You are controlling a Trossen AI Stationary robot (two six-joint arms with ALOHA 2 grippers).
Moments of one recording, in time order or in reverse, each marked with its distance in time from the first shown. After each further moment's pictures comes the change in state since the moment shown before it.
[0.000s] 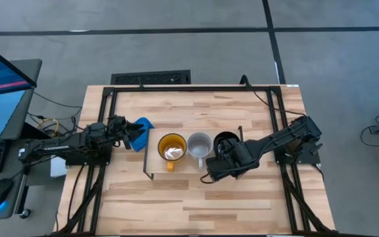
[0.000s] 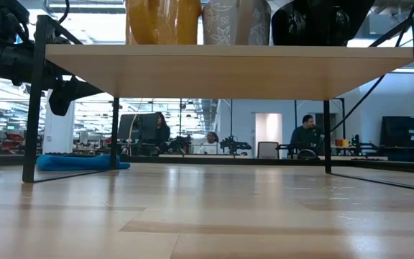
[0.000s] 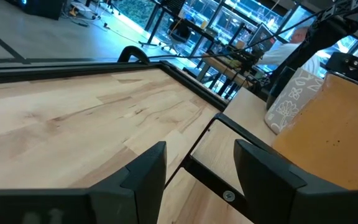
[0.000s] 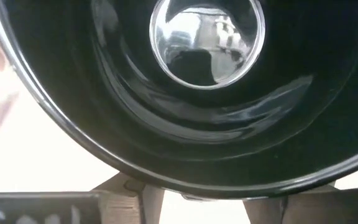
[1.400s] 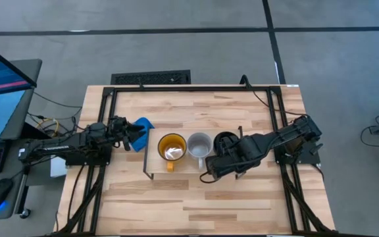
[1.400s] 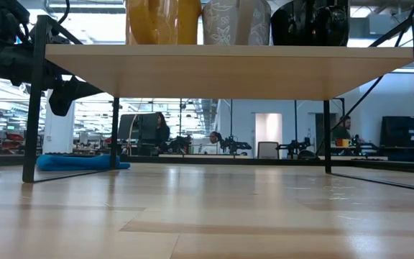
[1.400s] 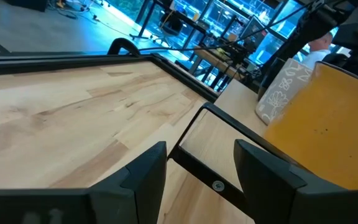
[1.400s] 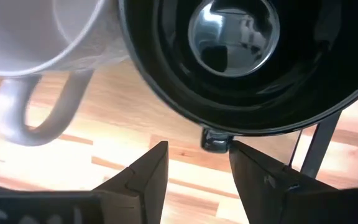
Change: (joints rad) left arm 0.000 0.000 0.000 -0.008 0.048 0.000; right arm 0.000 0.000 0.160 -0.063 -0.021 -0.044
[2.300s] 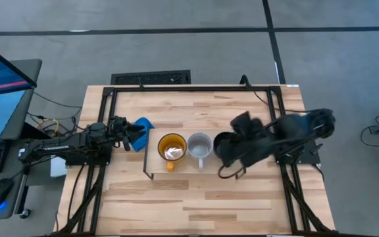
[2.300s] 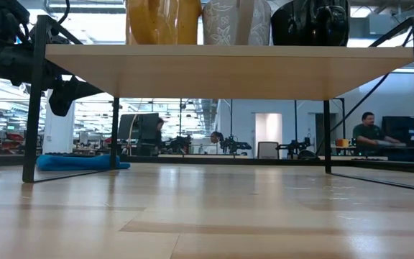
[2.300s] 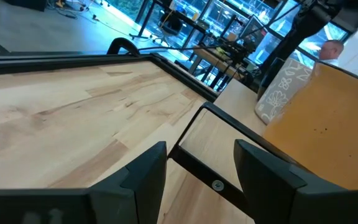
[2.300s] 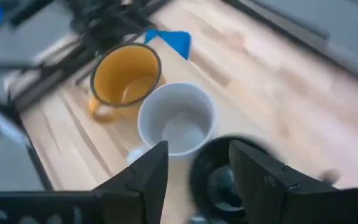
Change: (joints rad) left arm 0.000 0.000 0.000 0.000 0.002 0.000; right arm 0.050 -0.130 0.256 0.001 0.442 -0.557
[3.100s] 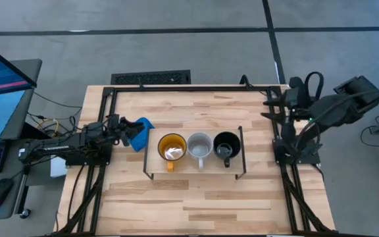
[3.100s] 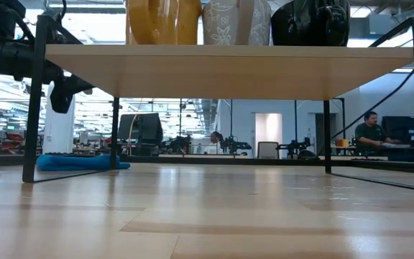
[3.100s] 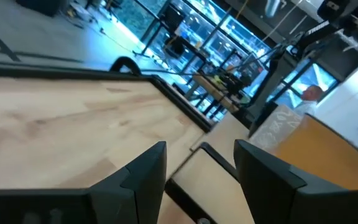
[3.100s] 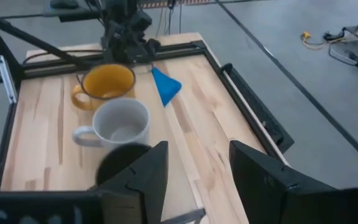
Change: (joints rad) left arm 0.000 0.000 0.000 0.085 -0.066 -0.136; right arm 0.045 -0.449 -0.119 0.012 0.105 -0.777
